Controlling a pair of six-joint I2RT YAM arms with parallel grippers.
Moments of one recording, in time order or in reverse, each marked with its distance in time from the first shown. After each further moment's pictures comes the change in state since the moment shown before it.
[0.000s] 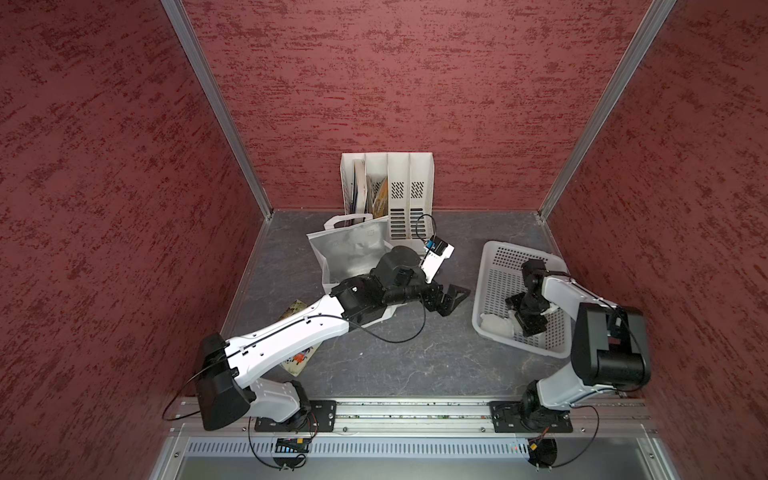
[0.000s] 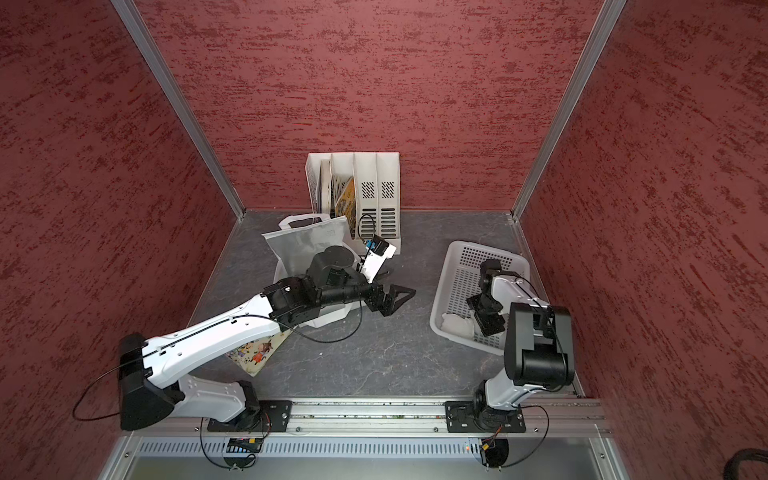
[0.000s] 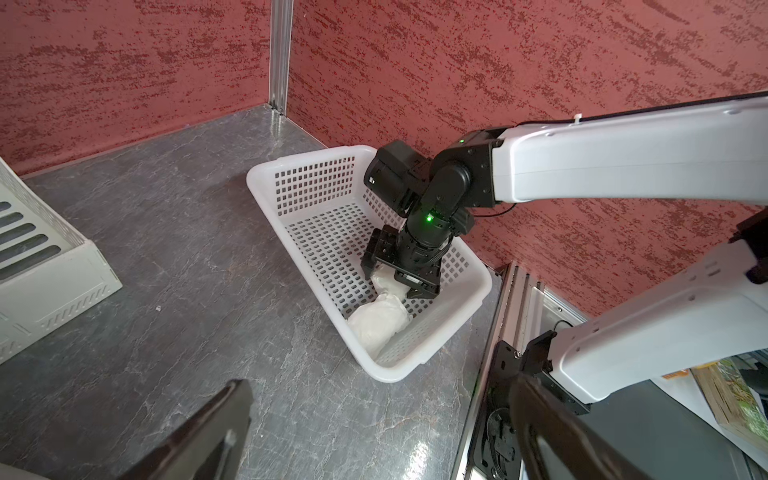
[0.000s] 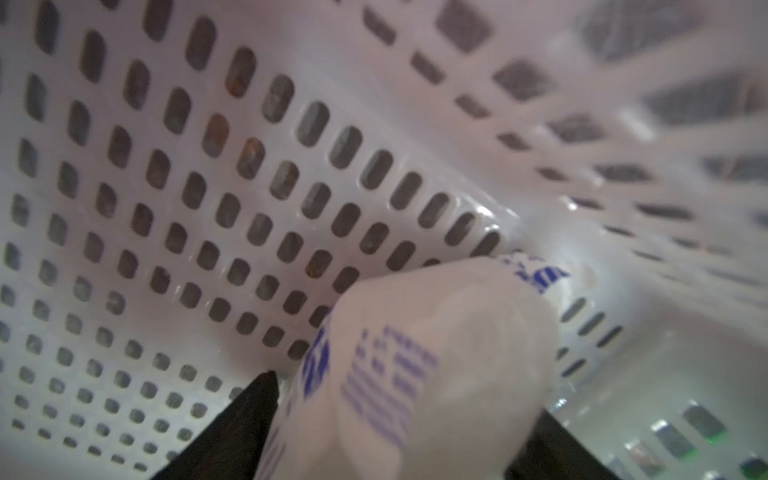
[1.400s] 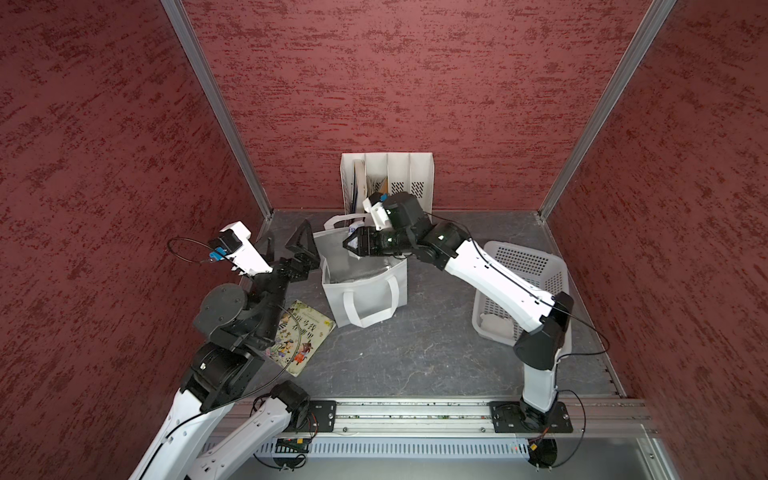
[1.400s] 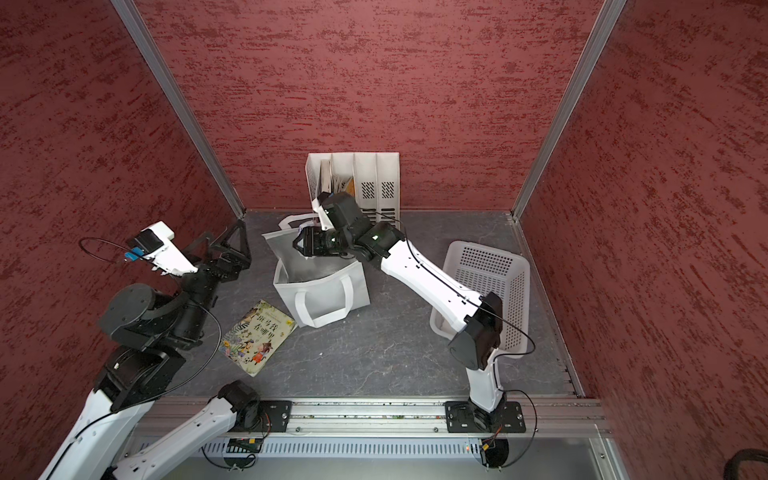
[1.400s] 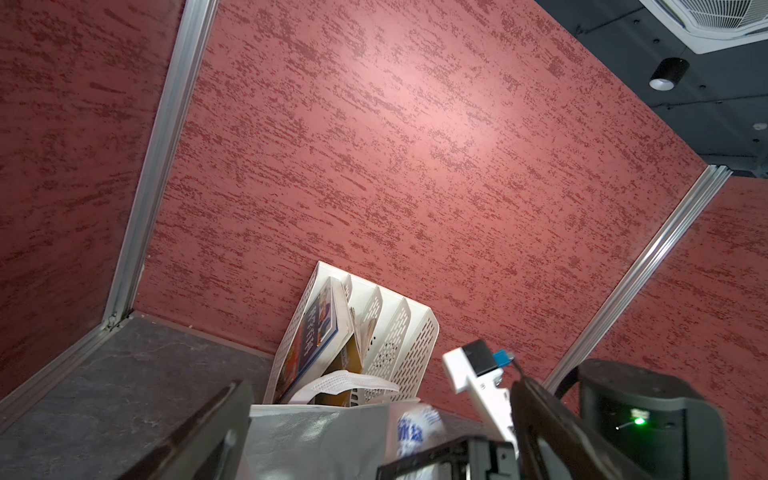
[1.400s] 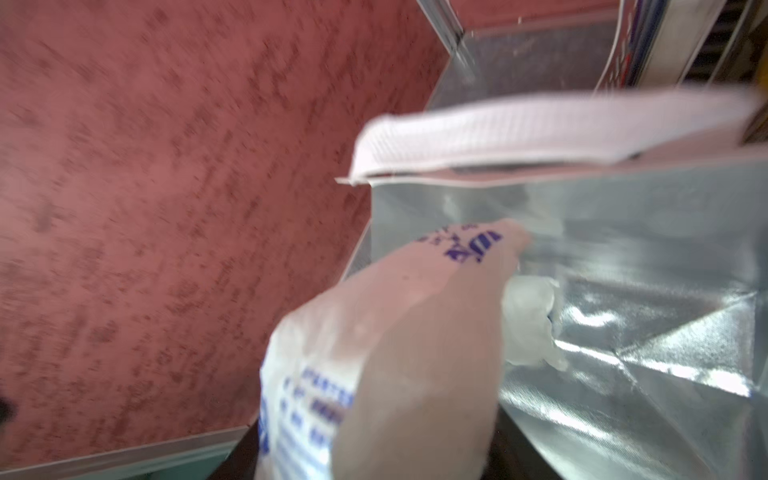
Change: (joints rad) left arm 0.416 -0.734 -0.146 -0.036 -0.672 -0.115; right arm 0.988 0.374 1.210 0.109 -0.297 -0.526
